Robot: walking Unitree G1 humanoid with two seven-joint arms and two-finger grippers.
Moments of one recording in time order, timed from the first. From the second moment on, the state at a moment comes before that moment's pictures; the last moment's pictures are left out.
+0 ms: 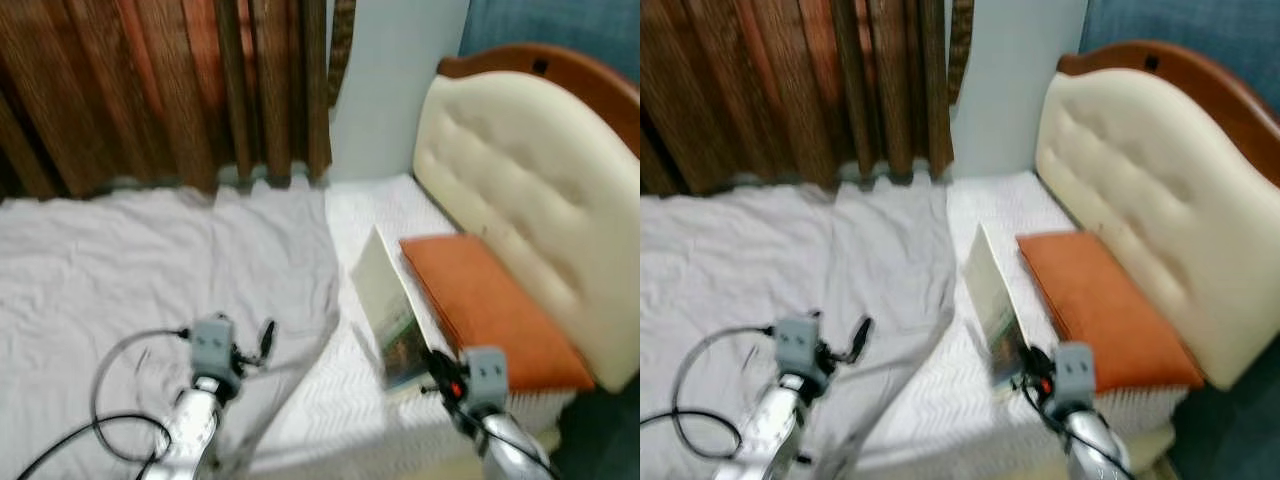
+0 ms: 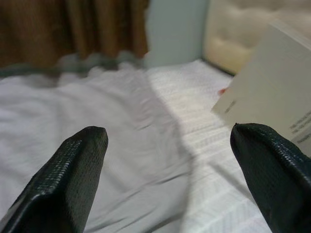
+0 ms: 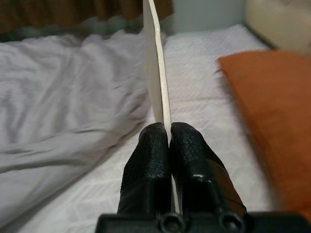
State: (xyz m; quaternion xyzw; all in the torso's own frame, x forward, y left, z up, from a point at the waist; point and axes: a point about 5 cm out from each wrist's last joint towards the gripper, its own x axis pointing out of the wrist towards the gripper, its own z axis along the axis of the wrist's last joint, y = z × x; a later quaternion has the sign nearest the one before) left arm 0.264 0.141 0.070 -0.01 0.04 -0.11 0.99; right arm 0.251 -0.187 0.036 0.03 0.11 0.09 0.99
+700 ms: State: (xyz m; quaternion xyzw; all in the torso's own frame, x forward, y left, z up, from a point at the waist) left arm 0.248 0.172 0.085 0.04 0.04 -0.09 0.99; right arm 0.327 -0.102 0.079 0.20 0.08 0.18 0.96
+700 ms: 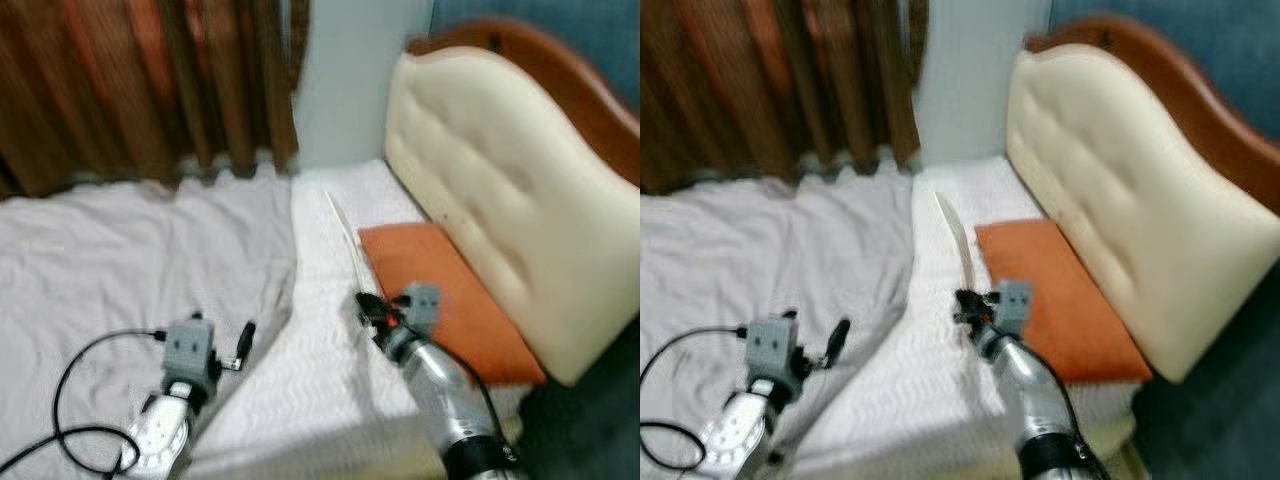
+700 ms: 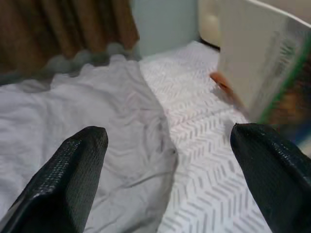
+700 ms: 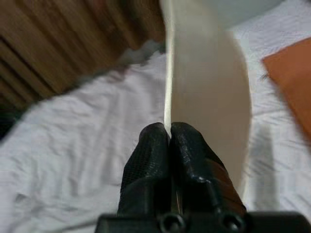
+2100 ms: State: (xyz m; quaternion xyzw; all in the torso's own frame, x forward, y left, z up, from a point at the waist) left arm 0.133 0.152 0.141 0.03 0.14 -0.22 0.97; right arm 0.365 -0.153 0.080 -0.08 0.14 0.06 0.98
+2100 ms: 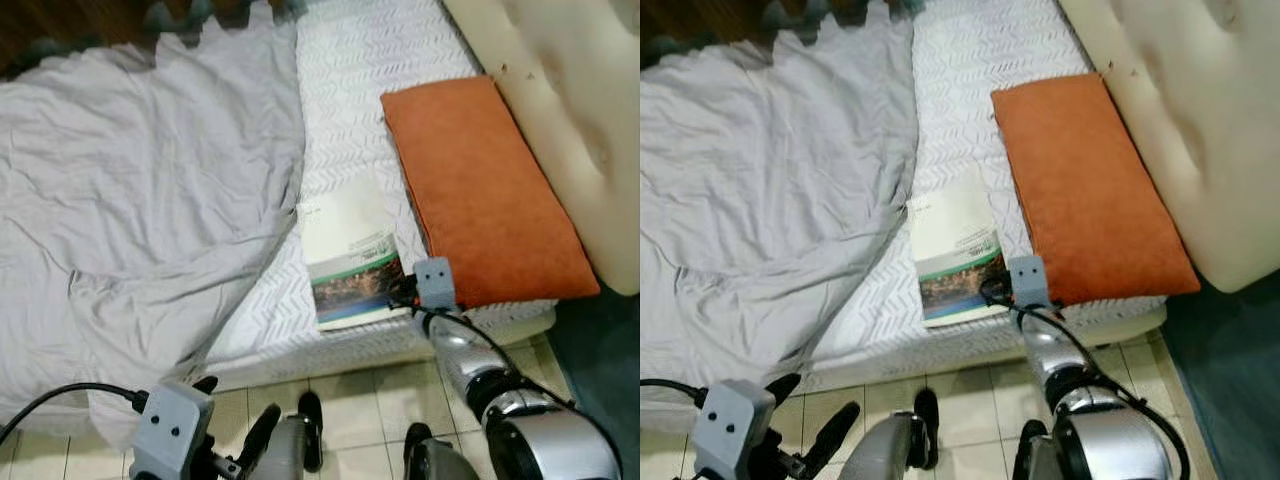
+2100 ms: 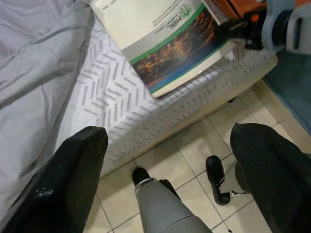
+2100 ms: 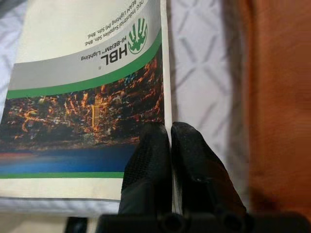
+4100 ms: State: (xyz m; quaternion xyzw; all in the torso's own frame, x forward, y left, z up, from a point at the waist) left arm 0.249 0.178 0.078 0.05 0.08 -0.07 0.99; right arm 0.254 -0.178 0.061 0.03 -0.02 0.06 1.00
